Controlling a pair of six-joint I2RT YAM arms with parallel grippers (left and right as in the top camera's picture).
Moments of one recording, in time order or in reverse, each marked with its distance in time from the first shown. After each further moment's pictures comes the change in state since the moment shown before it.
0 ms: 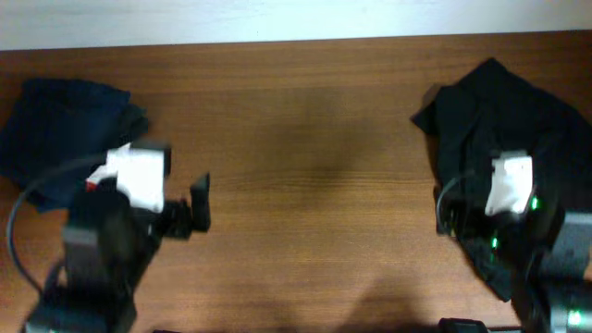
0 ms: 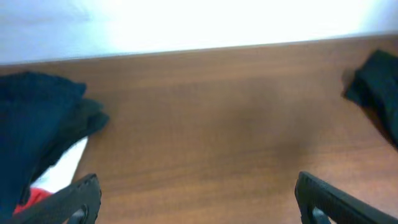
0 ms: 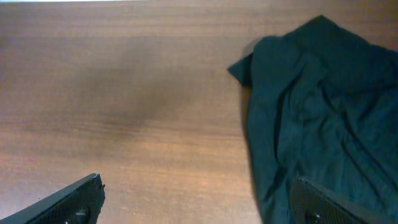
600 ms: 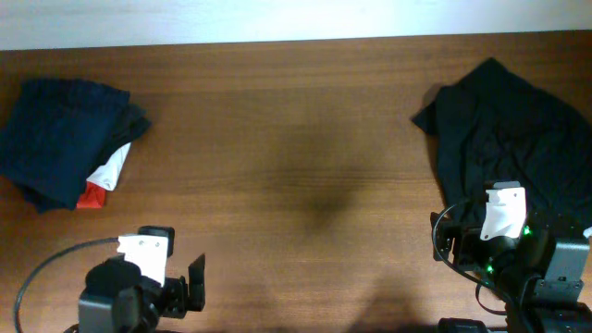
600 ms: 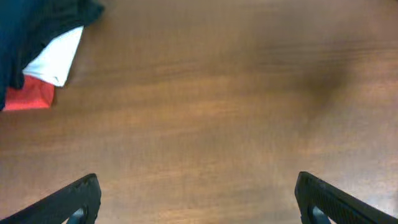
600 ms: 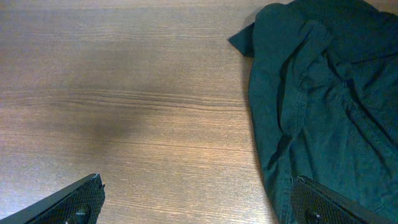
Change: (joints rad) left arm 0.000 -0.251 -0.158 -0.386 -0.007 -0.008; right arm 0.000 -0.079 -0.051 -0.085 0.010 -0.003
